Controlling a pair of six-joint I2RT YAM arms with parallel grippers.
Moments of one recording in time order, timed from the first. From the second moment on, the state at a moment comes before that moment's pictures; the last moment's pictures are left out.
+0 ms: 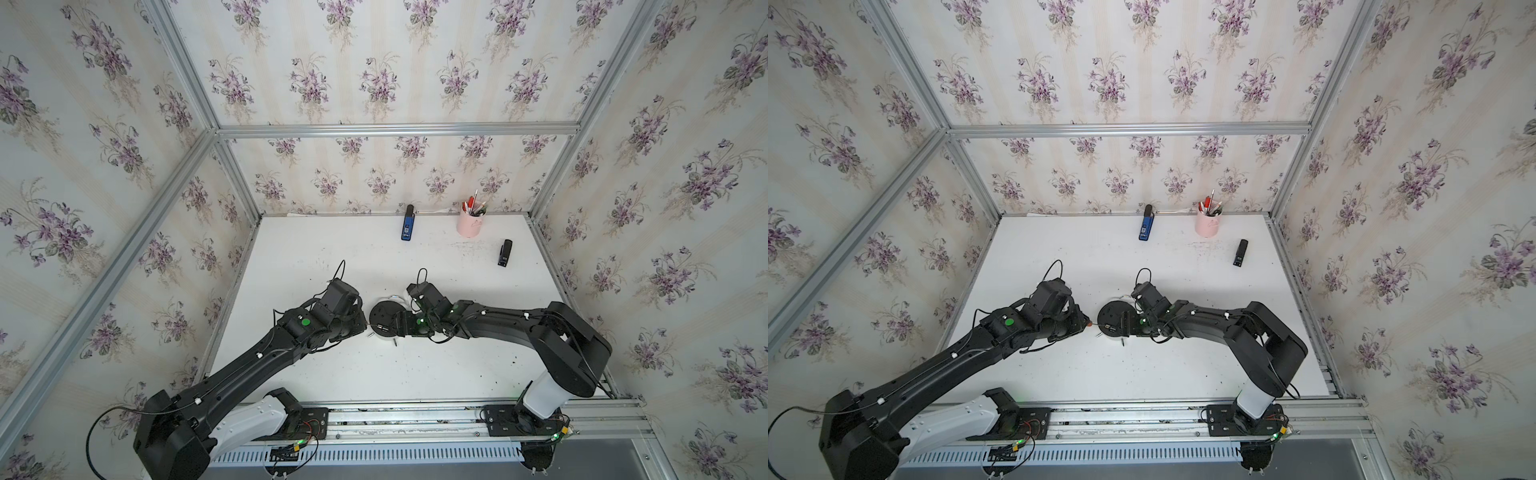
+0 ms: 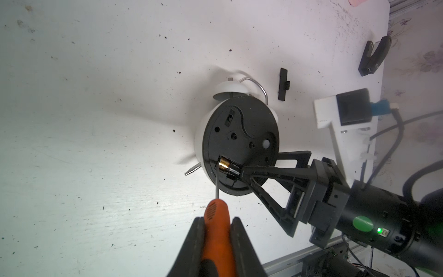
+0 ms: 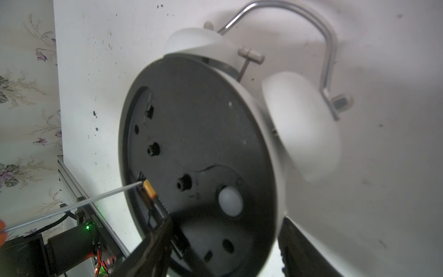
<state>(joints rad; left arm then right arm) -0.67 1.07 0.80 -0.69 0.02 -0.95 0.82 1.64 0.82 -0.13 -0.26 0.78</state>
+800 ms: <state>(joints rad) -0.67 1.04 0.72 -0.59 0.02 -0.96 0.77 1.67 0.78 0.05 -0.29 0.85</state>
